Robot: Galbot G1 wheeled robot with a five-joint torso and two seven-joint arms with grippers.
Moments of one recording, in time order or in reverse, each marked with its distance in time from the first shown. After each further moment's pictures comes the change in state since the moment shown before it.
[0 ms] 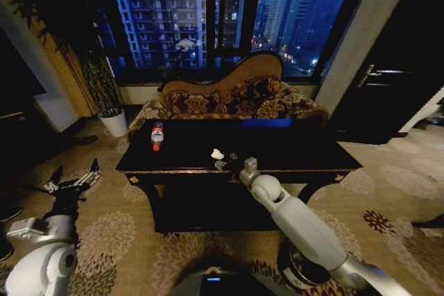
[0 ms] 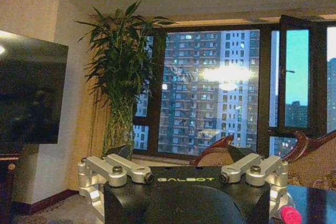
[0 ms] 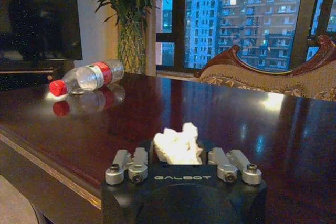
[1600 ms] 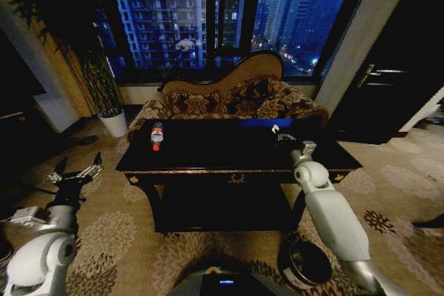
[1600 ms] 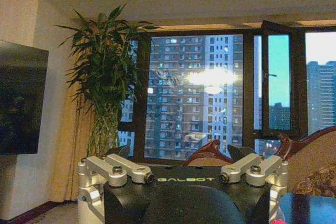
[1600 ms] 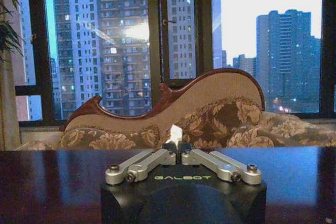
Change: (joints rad) left arm -0.053 0.098 0.020 0.016 -0.038 0.028 -0.002; right arm -0.102 0.029 0.550 -0.105 -0.035 0.093 0.000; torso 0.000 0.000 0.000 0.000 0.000
